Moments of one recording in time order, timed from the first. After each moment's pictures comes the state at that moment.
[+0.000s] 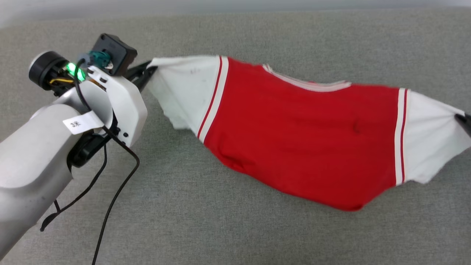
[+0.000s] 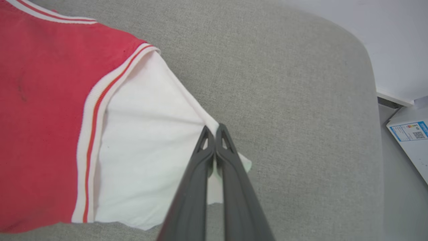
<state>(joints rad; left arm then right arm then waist) -0.99 0.74 -0.96 0.24 -0.78 -0.01 0.22 -0.50 -0.77 0.32 0.31 0.66 0.13 0.41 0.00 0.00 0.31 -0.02</state>
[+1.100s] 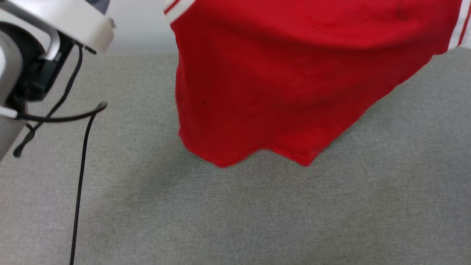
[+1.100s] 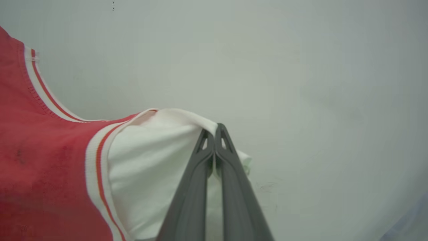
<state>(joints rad) -1.21 0.79 -0.76 -0.06 -0.65 0.15 0.00 -0.68 -0.67 -0.02 -0.08 0.43 0.13 0.28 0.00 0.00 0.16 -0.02</state>
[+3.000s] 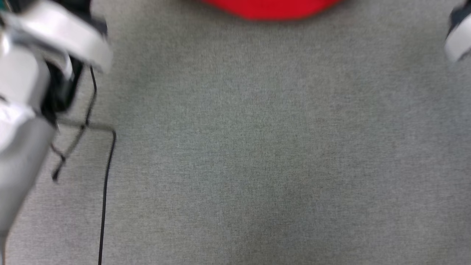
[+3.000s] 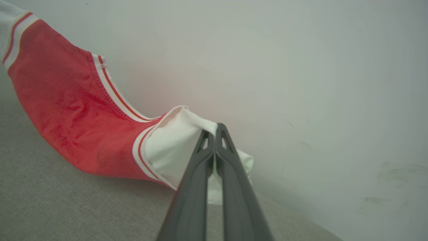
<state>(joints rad) -1.07 0.63 -0.66 0.36 -0.69 0.02 -0.26 -1.09 -0.59 0.53 0.48 0.44 0.13 -0.16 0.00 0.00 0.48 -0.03</state>
